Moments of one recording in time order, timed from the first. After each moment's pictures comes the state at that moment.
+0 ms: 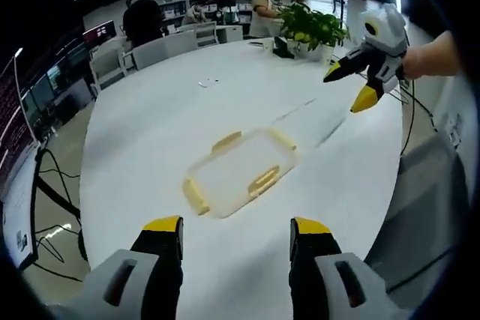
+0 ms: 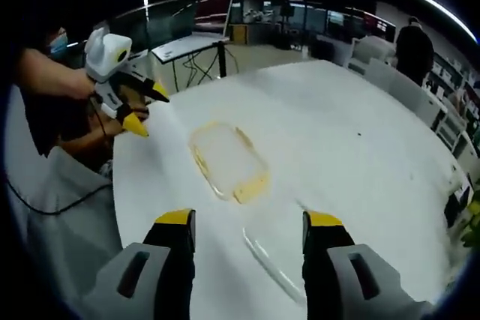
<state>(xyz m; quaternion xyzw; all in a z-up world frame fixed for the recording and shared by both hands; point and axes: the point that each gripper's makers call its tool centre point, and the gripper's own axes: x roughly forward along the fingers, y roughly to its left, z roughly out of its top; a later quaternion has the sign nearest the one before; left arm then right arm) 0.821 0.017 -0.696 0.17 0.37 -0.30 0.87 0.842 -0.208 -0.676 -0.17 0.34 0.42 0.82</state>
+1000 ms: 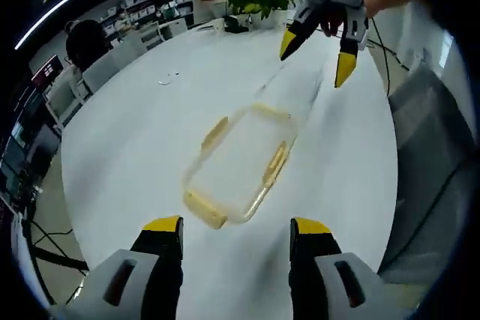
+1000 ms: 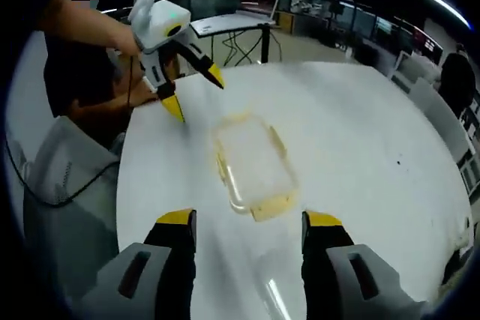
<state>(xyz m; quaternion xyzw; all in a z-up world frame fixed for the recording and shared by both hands) 0.858 0.016 -0.726 0.30 0.35 -0.42 0.78 0.851 -0.161 -0.703 -0.24 0.35 0.51 0.75</state>
